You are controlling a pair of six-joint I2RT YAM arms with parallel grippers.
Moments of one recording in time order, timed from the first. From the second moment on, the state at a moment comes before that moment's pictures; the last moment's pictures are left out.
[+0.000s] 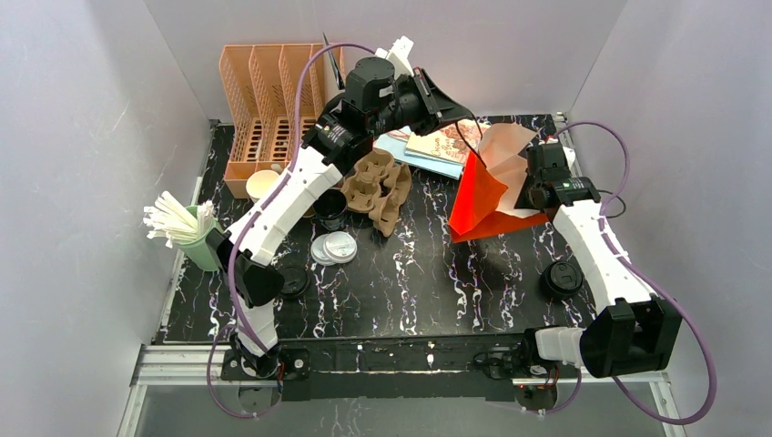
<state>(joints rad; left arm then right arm) -0.74 1.85 2.17 -0.45 0.28 -1.04 0.16 1.27 1.15 -0.83 0.25 0.46</state>
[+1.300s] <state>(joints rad) -0.70 1.89 2.23 -0.55 0.33 -0.99 0.20 1.40 1.22 -0.96 0.75 0.55</state>
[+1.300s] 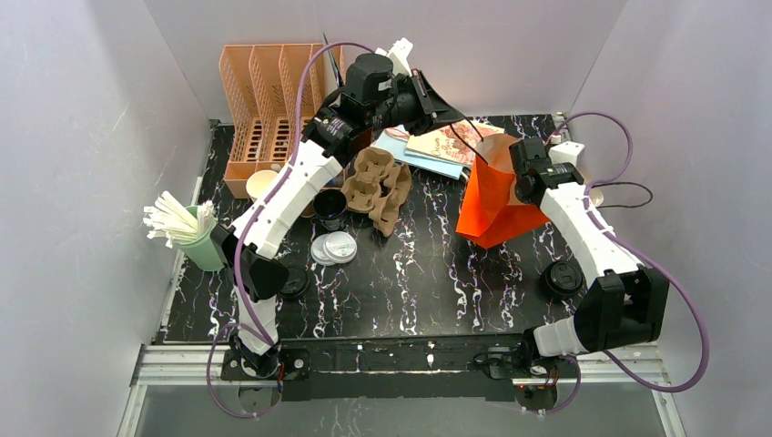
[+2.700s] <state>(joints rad) -0.71 1.75 1.77 -0.07 0.39 -1.26 0.30 1.24 0.99 -0.46 -0.46 0.23</state>
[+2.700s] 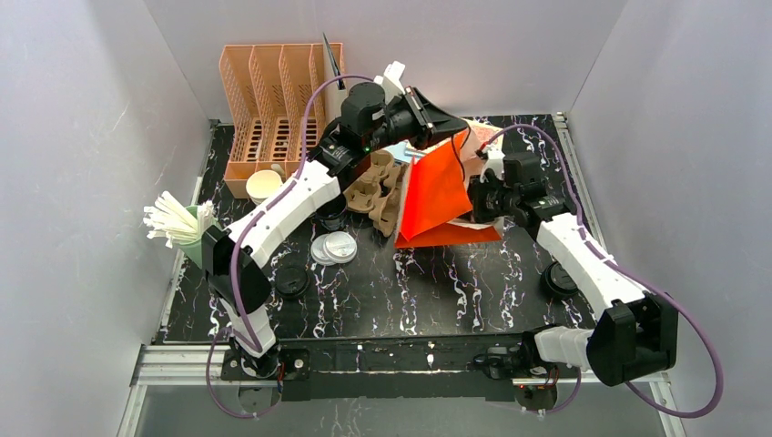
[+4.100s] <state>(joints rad) -0.72 1.90 2.01 0.09 0.48 -1.48 0.33 1.22 1.04 -0.16 -0.28 0.62</state>
